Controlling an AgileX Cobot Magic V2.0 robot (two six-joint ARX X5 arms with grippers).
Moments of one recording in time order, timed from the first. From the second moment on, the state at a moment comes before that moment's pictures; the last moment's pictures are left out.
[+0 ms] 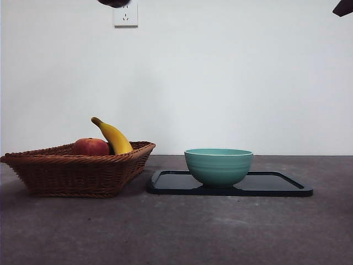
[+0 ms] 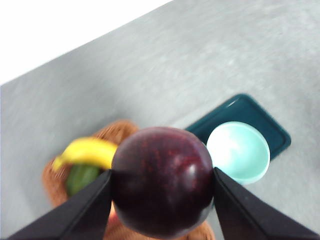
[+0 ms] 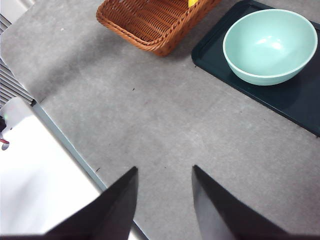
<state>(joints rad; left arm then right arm) -0.35 1.80 2.40 -1.33 0.20 0.21 0.41 0.76 0.93 -0.92 -0.47 0.01</state>
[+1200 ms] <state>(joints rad) -0.26 1.66 1.33 -0.69 0.17 0.21 0.41 0.76 0.93 -0.92 -0.47 0.01</state>
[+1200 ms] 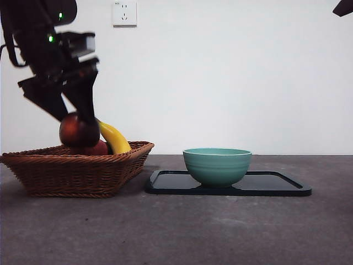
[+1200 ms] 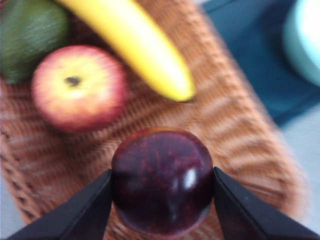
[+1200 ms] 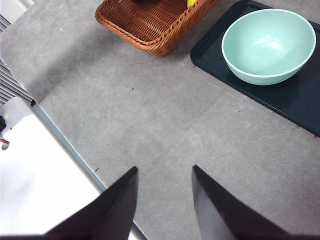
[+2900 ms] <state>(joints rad) -0.27 1.33 1.09 -0.49 0.20 0.11 0.41 0.76 0.93 -0.90 -0.47 0.01</state>
